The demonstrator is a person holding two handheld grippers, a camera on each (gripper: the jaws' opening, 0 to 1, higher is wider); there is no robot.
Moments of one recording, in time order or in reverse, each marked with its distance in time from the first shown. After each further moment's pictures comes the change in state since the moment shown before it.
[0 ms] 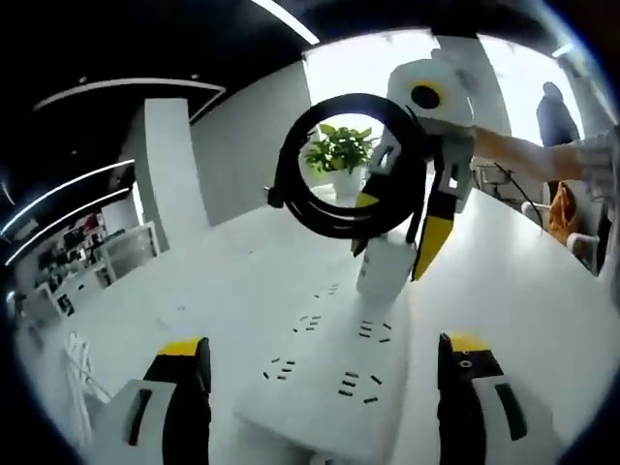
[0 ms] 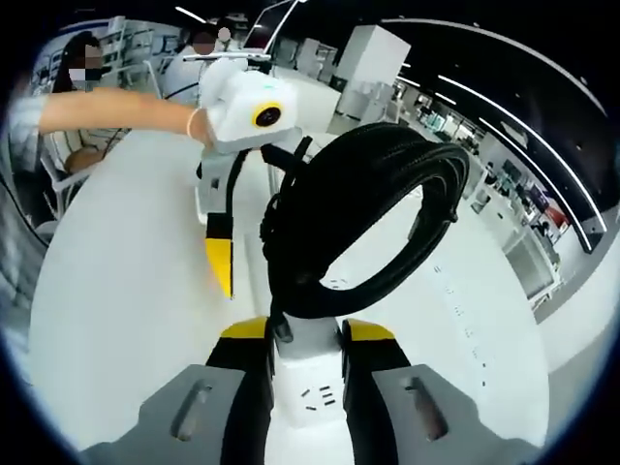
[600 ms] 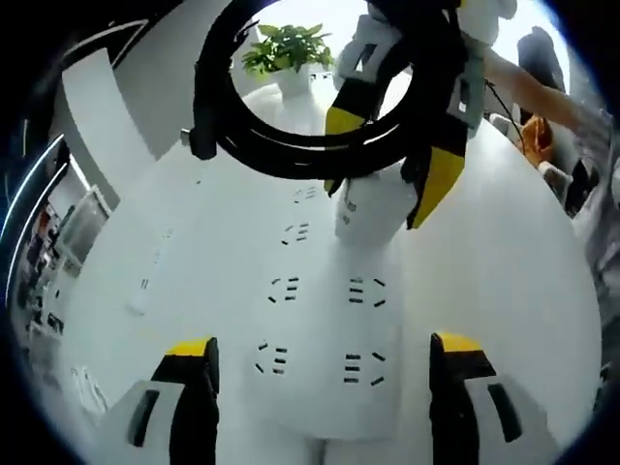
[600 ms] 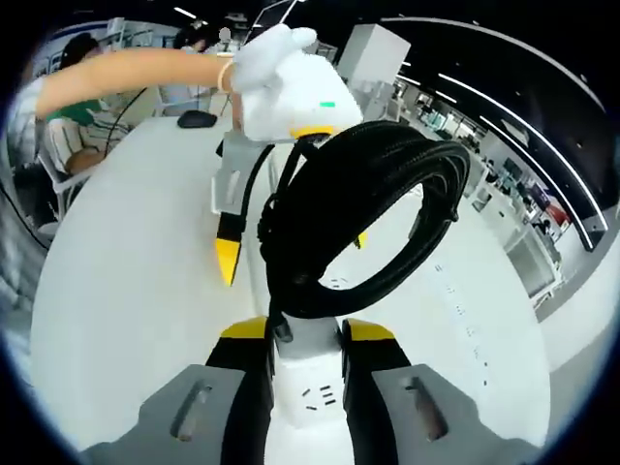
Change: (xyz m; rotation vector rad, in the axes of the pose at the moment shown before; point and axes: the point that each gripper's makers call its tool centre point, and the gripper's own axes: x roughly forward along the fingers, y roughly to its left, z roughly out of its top) left arm 0.003 -0.003 -0.018 0.146 0.525 -0.157; right arm 0.000 -0.002 0.003 0.005 0.003 0.006
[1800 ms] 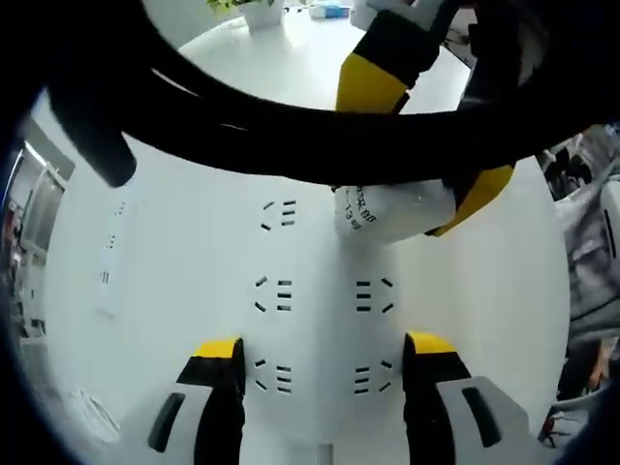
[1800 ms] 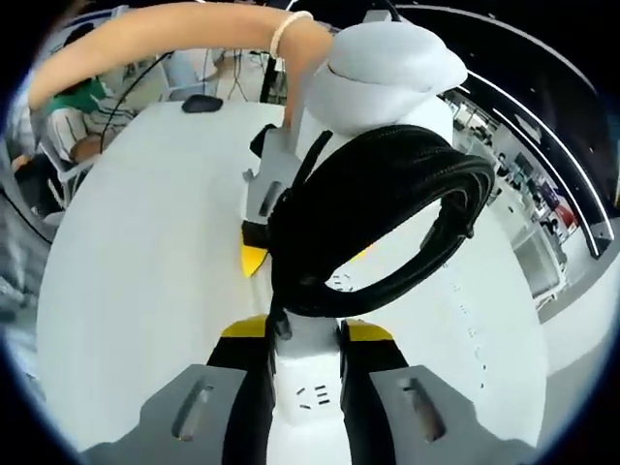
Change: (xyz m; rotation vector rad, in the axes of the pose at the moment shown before) left arm 0.008 -0.004 -0.008 0.027 0.299 -0.155; right arm 0.004 -0.007 -0.002 -0.018 0.075 0.054
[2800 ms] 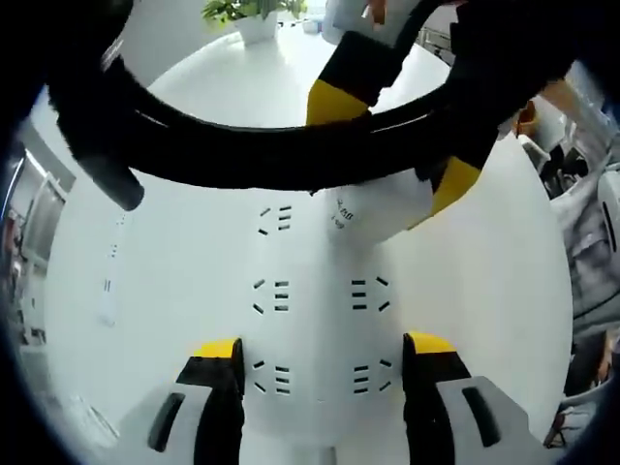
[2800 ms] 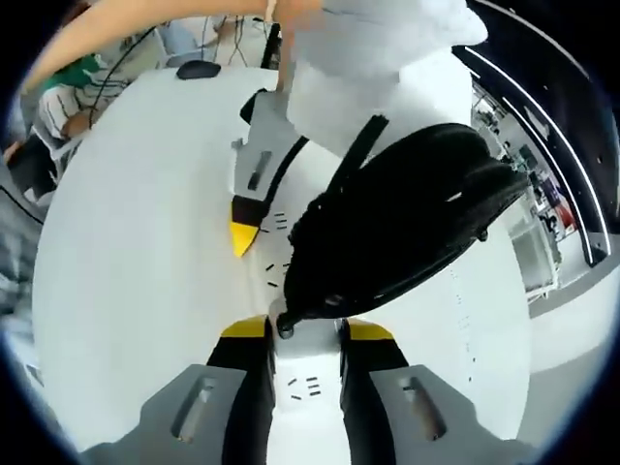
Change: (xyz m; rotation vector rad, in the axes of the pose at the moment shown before) left arm 0.004 -0.011 -0.003 0.029 -0.067 -0.001; right arm 0.008 -0.005 -0.012 -0.039 0.168 0.002
